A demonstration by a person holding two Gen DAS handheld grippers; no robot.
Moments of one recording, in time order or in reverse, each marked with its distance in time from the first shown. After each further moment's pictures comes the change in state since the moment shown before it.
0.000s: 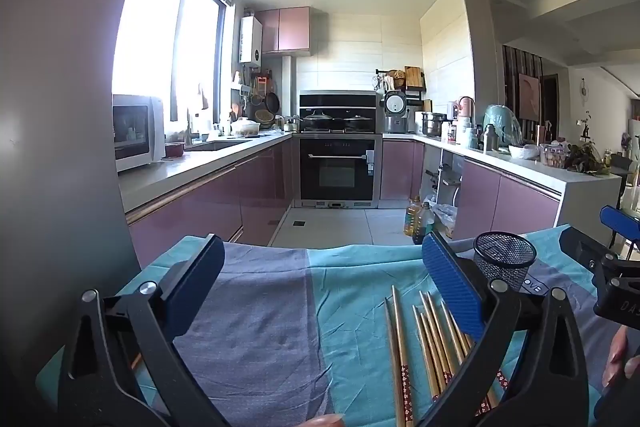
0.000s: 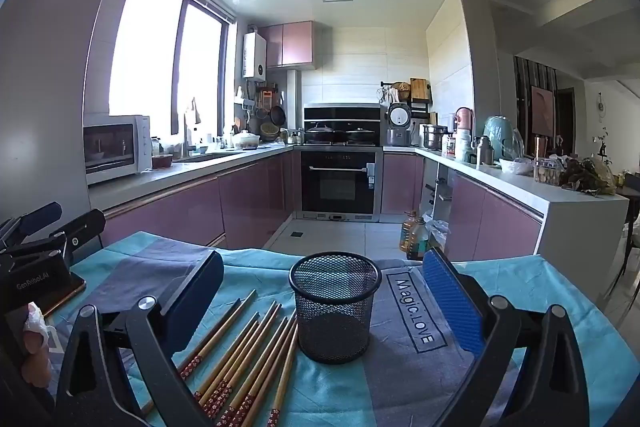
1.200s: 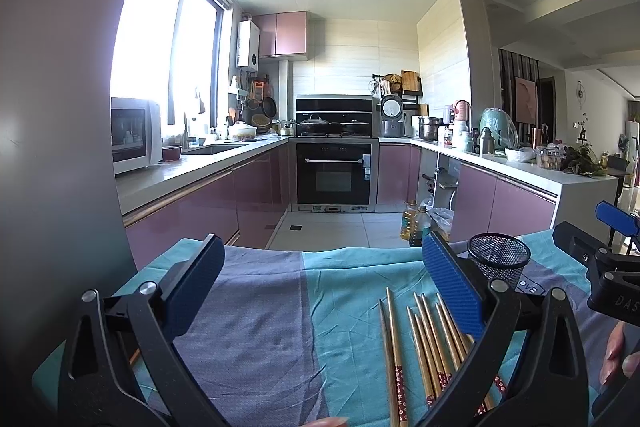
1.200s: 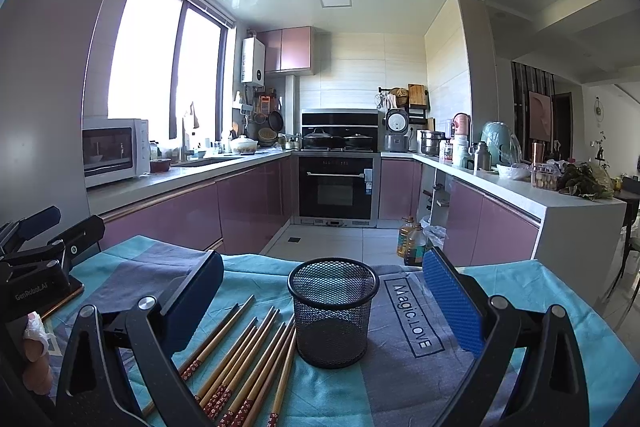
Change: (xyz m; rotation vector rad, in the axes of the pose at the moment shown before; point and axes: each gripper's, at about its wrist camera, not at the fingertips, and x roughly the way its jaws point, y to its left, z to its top) left arm -0.002 -0.003 -0.002 0.005 -0.003 -0.015; right arm -0.002 0.004 0.000 -0.018 0.001 -0.008
